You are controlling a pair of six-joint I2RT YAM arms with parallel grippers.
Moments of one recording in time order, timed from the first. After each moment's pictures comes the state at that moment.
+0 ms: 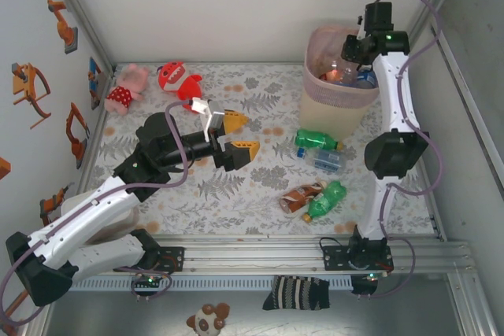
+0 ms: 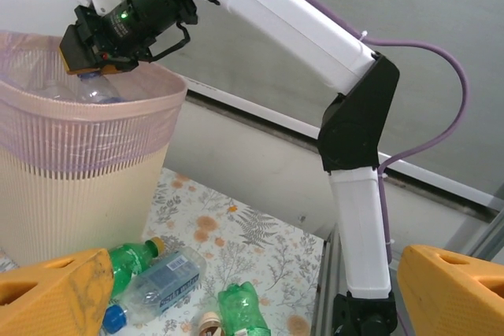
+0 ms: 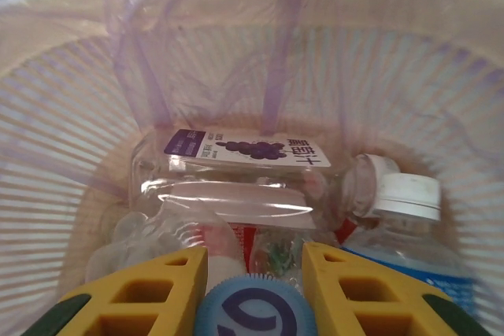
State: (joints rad) left arm -0.83 1.00 0.96 0.02 0.51 -0.26; right arm 0.04 2.12 2.42 -1.10 -0.02 0.21
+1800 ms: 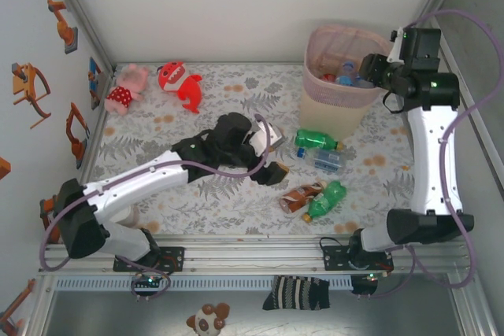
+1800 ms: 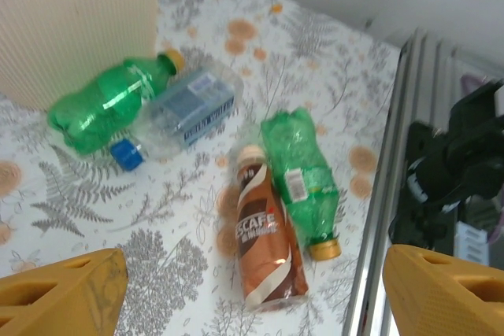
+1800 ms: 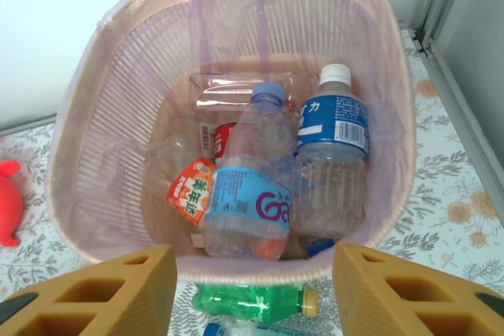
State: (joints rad) left arm -1.03 1.43 1.19 -0.40 0.29 0.00; right arm 0.02 1.42 1.89 -1.09 -0.04 0.26
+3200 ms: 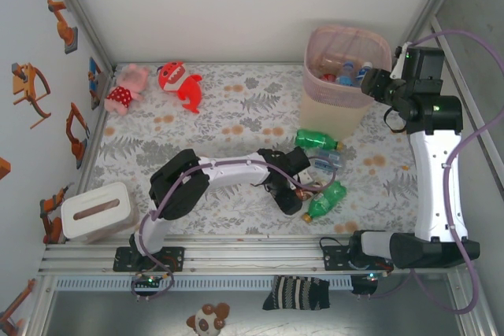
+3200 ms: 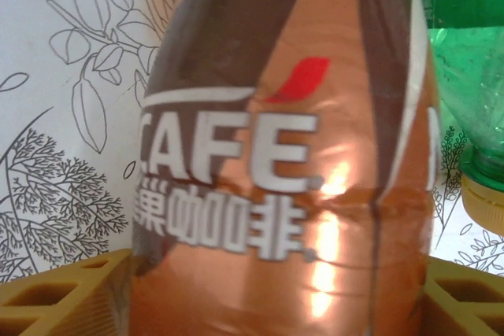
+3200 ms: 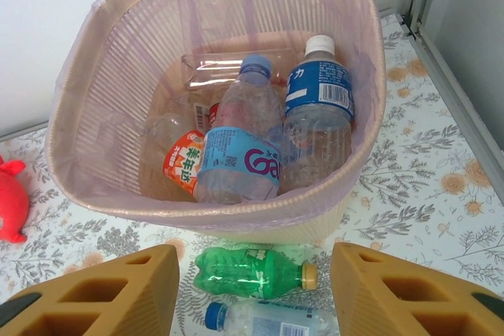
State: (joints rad) left arm -1.18 2.09 1.50 -0.72 0.15 -0.03; right arm 0.02 1.28 1.71 -1.04 -0.03 0.30
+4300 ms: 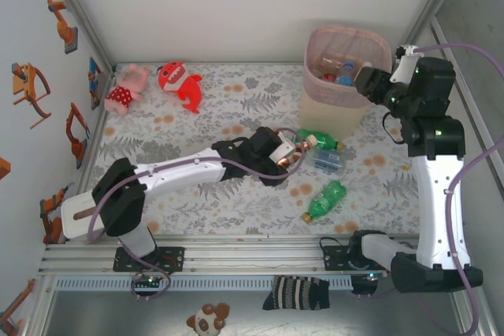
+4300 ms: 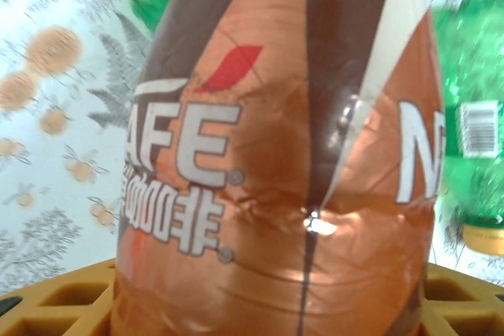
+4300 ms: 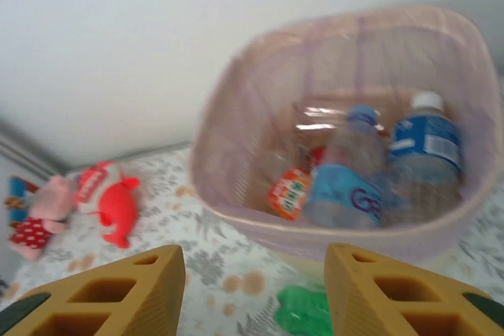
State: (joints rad) left arm -1.08 1.65 1.24 -0.47 -0.04 -0.07; right arm 0.02 1.12 1.54 -0.77 -0.28 0.33
